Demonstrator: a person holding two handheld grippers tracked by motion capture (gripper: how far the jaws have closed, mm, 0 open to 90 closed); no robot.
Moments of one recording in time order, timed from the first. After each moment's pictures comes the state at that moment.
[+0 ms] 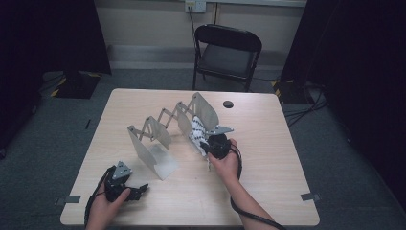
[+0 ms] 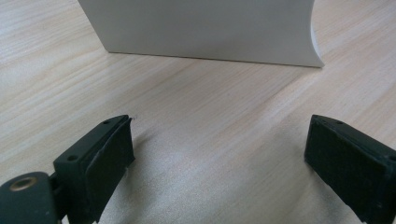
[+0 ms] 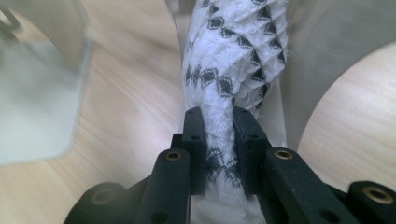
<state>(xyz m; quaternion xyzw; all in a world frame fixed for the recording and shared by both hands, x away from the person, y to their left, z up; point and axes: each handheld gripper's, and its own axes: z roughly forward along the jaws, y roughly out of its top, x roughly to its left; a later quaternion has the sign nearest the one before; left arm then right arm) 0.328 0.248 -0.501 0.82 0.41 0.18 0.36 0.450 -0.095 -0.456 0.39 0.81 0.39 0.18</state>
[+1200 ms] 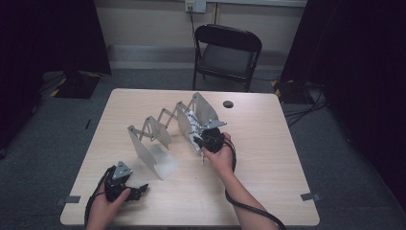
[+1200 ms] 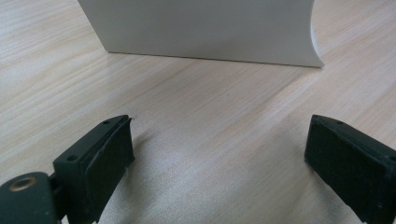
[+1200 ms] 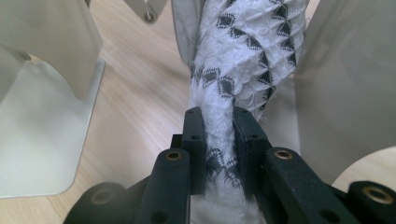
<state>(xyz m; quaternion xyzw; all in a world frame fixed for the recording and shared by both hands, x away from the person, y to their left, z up) 0.328 0.248 -0.501 0.82 0.41 0.18 0.36 0.471 -0.077 -0.460 0.35 0.83 0.40 0.17</state>
